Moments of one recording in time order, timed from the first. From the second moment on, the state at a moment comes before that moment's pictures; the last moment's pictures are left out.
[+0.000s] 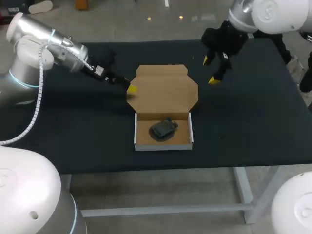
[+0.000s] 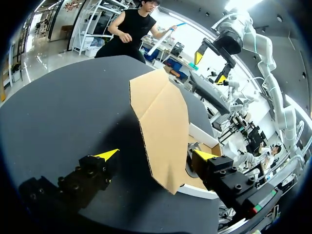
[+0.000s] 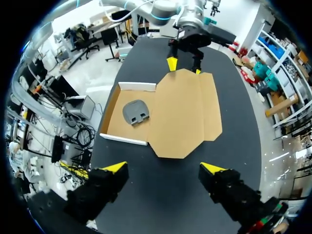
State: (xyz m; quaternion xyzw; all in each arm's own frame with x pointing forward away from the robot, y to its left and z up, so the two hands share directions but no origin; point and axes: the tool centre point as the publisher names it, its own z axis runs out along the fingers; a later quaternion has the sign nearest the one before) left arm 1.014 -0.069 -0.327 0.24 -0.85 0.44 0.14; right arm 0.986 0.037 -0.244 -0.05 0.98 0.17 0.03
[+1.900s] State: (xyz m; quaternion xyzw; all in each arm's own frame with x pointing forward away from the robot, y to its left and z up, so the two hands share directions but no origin) left arm 0.989 -0.104 -0.324 0.18 -0.83 0.50 0.15; right arm 0.999 0.049 -0.242 -0.07 0.99 0.15 0.02
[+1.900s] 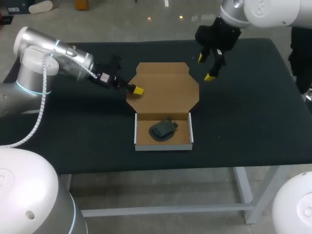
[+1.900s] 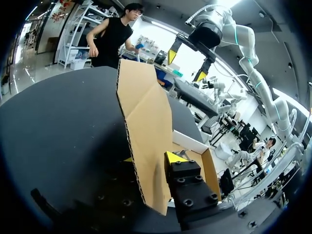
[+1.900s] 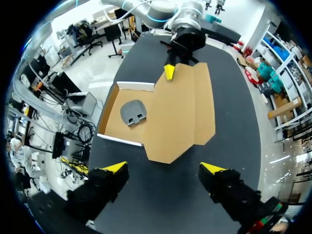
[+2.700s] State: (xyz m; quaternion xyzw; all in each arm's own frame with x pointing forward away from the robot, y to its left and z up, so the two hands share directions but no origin) left arm 0.988 -0.107 -0.323 0.16 -0.83 0.52 0.15; right arm 1.002 0.047 -0.240 -0.07 0.99 0.15 0.02
